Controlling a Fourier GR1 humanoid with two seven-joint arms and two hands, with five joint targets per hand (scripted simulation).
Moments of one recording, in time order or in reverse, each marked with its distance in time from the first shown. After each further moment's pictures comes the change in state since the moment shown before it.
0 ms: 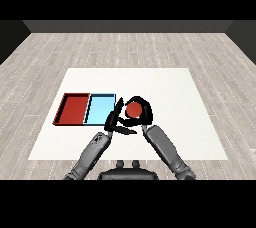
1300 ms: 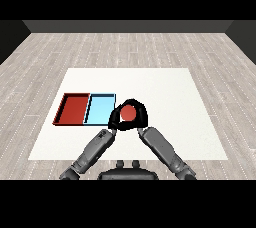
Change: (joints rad) left arm -0.109 0.015 -0.082 0.151 0.197 0.216 -0.091; right arm -0.025 -0.006 0.099 -0.003 -0.062 -0.071 -0.018
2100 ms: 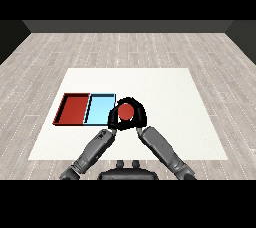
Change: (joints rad) left arm -0.001 -0.003 0.008 0.017 0.021 0.096 -0.112; right arm -0.009 0.011 0.002 0.020 -0.018 0.013 0.034
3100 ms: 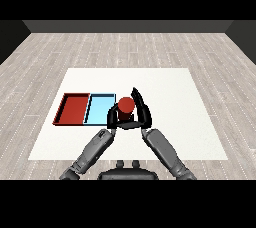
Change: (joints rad) left arm 0.008 0.000 0.013 -0.061 -0.054 0.050 0.015; right arm 0.081 -0.007 -0.054 -0.063 0.067 0.048 0.108
